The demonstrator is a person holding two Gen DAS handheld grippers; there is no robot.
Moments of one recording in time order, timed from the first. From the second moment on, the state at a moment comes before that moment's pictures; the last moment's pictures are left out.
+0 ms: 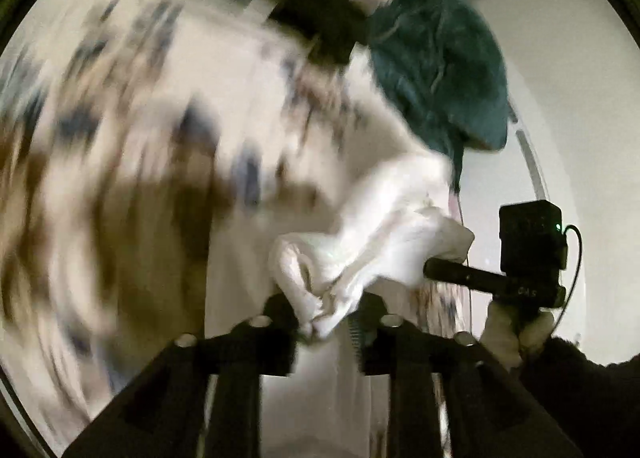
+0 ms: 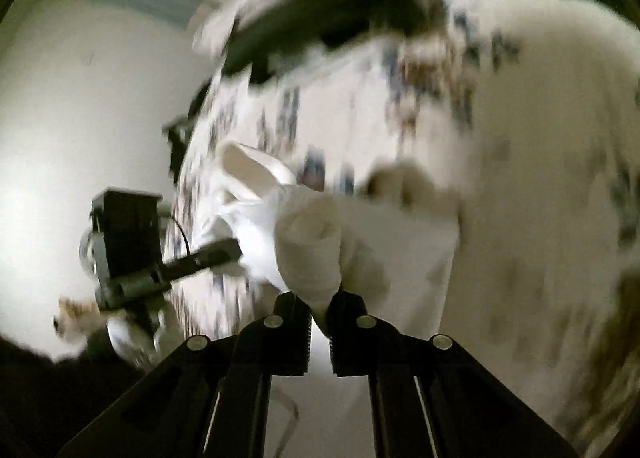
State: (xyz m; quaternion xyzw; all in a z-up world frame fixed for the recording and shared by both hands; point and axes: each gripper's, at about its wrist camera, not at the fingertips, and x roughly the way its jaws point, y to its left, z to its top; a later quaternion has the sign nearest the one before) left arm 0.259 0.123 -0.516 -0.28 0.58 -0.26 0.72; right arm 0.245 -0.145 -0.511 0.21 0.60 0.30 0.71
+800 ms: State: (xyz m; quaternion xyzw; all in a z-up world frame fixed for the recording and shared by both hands) left arm 0.243 0.123 -0.561 -0.24 0.66 -0.14 0.70; right arm 0.179 -0.189 -0.608 0.35 0.70 0.09 0.62
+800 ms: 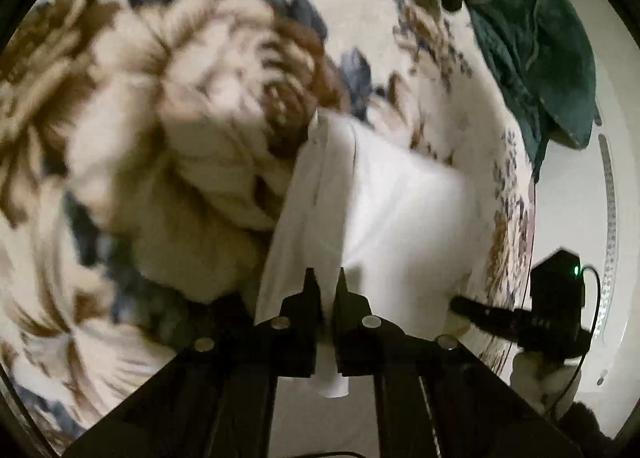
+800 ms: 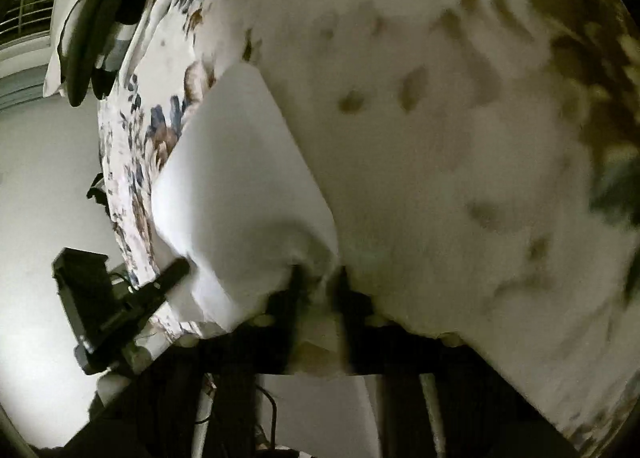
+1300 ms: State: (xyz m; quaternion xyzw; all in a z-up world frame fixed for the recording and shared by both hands) left arm 0.217 0.152 -0.577 -0.22 0.71 -0.14 0.66; right arm 0.152 -0.164 -0.591 0.26 0.74 0.06 0.62
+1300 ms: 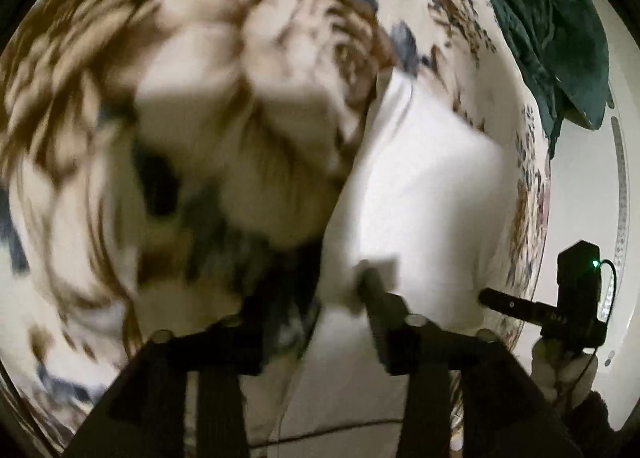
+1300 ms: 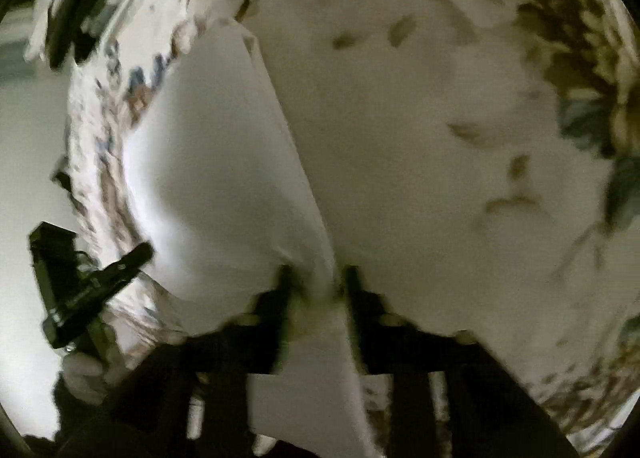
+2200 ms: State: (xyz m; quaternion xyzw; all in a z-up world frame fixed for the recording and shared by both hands) left arm -0.009 0.150 -0.604 -0.26 0.76 -0.14 0.58; right arm -0.100 -0.149 -0.645 0.35 0.78 0.11 0.51
